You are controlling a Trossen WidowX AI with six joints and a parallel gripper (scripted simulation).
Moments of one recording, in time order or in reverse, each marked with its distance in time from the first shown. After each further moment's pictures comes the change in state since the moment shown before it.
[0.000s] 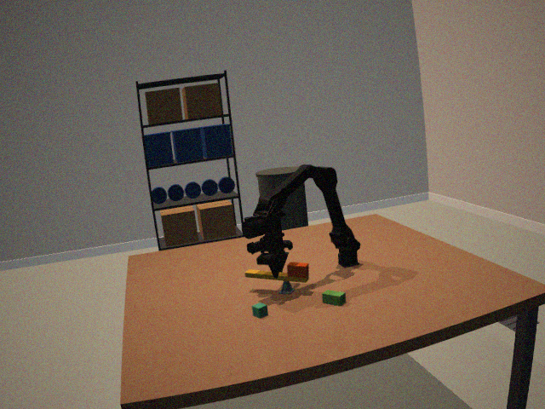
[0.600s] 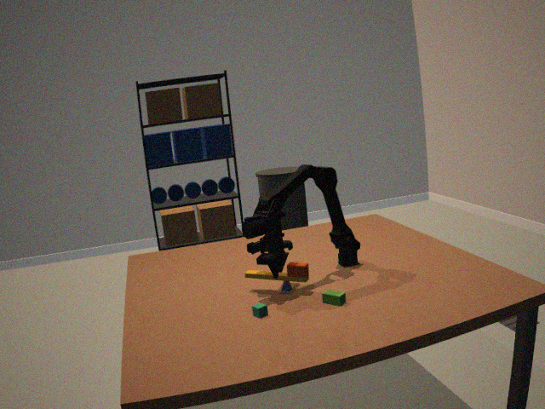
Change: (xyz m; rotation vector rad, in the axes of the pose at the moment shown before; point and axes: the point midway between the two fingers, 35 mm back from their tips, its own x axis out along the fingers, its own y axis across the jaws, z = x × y) arm 0.001 0.000 0.000 0.000 -0.001 0.001
